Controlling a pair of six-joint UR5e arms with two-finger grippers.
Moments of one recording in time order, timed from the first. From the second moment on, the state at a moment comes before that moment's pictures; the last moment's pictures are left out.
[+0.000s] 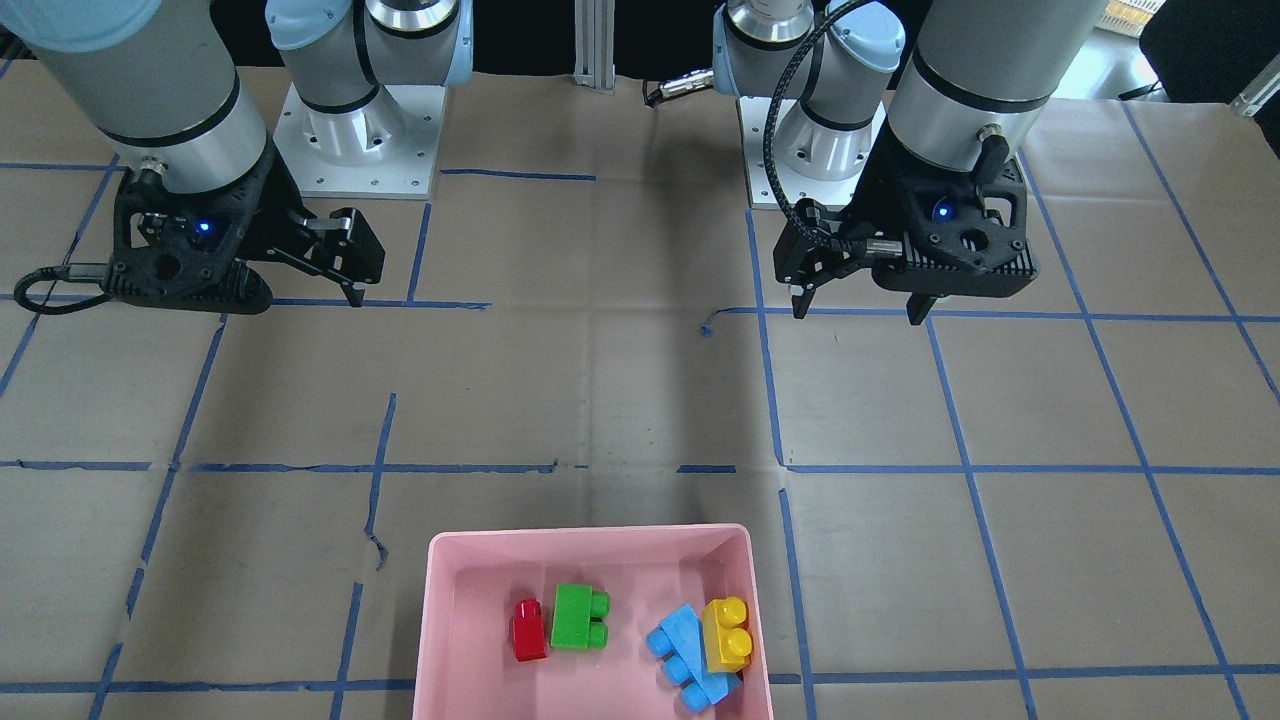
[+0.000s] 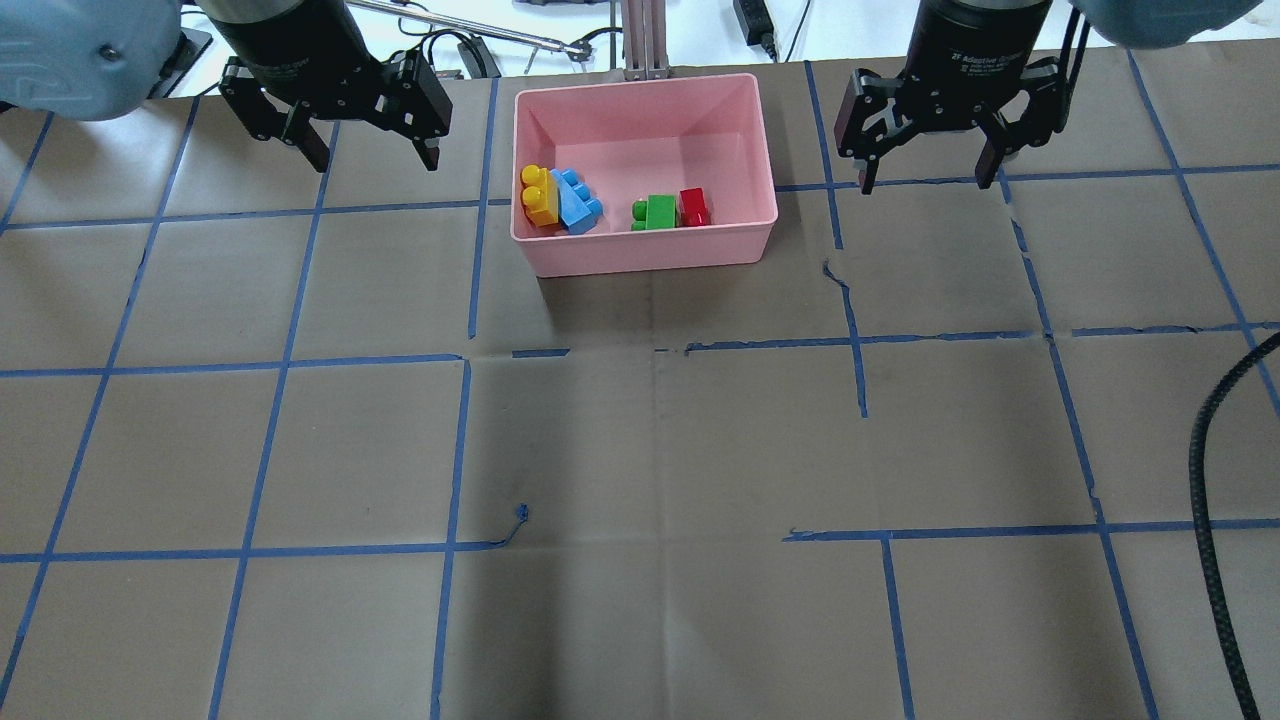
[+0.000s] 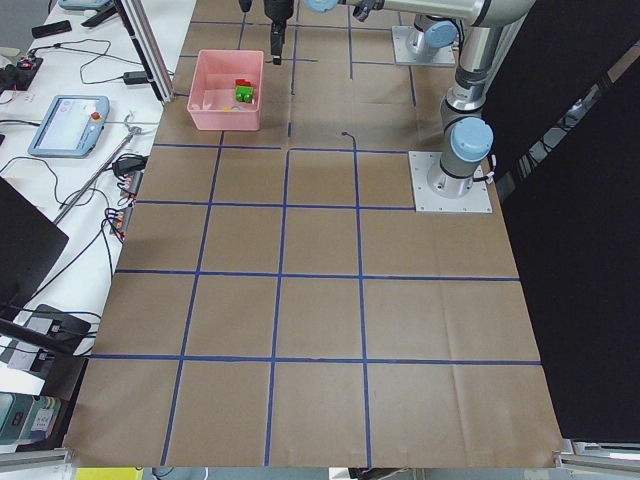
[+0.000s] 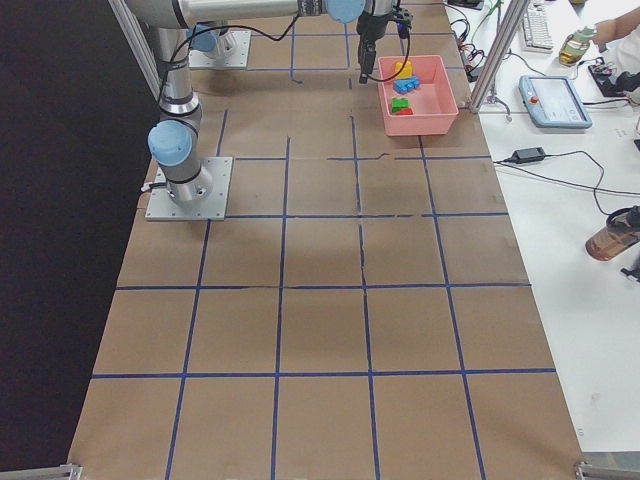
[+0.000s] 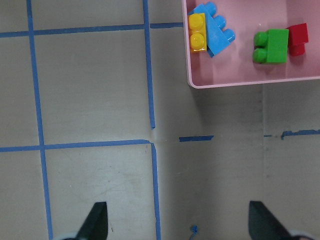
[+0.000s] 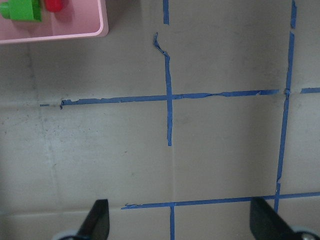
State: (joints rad) left arm -1.62 -1.71 -1.37 -1.56 1.57 0.00; right arm 1.62 -1.42 1.37 -1.43 -1.61 0.09
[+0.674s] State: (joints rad) left arm -1.62 -1.71 -1.37 -1.56 1.57 0.00; right arm 1.62 -1.48 1.46 -1.47 -1.60 0.09
